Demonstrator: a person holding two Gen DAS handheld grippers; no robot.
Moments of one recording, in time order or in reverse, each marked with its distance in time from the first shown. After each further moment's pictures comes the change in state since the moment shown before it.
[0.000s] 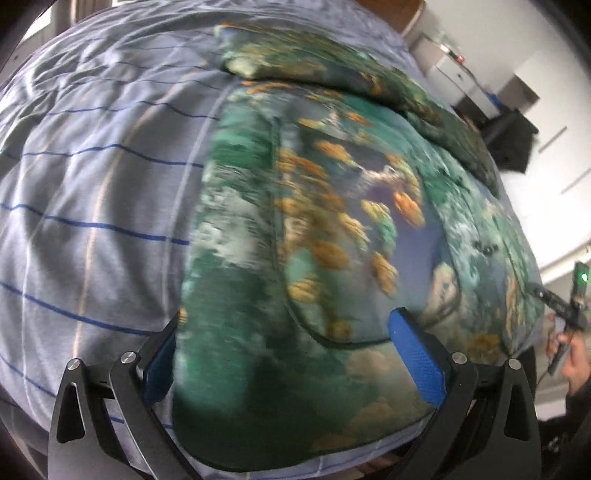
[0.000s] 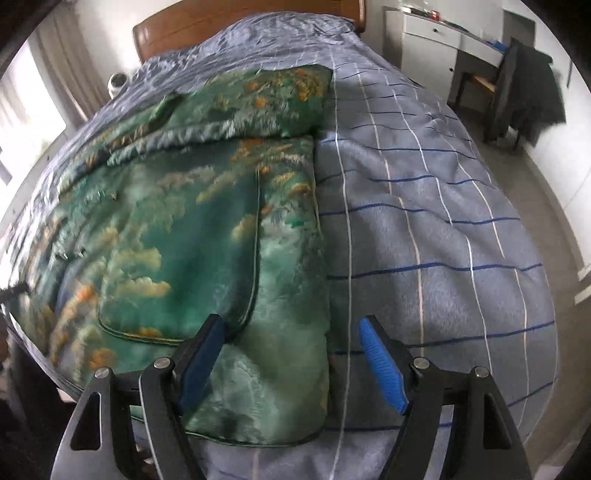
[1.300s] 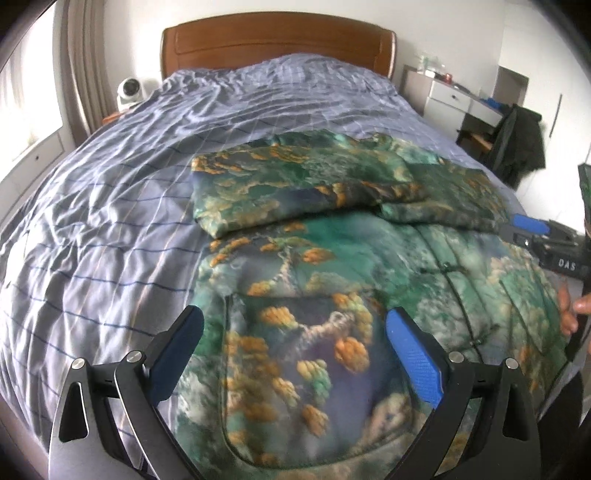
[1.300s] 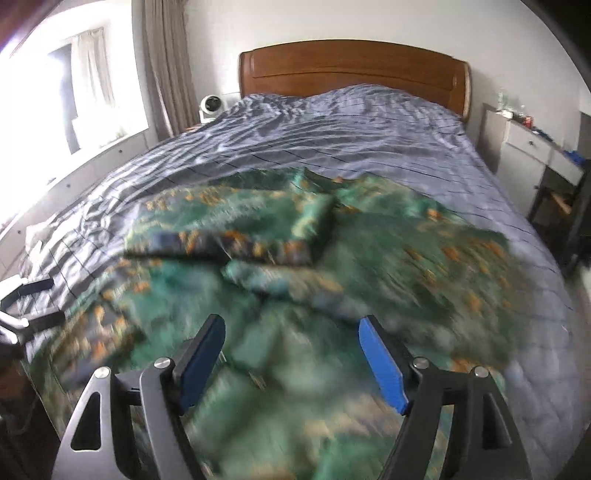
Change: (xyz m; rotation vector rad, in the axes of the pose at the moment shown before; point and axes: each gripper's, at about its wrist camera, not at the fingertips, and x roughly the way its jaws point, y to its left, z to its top) left arm -0.030 -0.082 0.076 0.182 -0.305 0.222; right arm 0.026 0.185 0.144 -0.273 -0.284 0.139
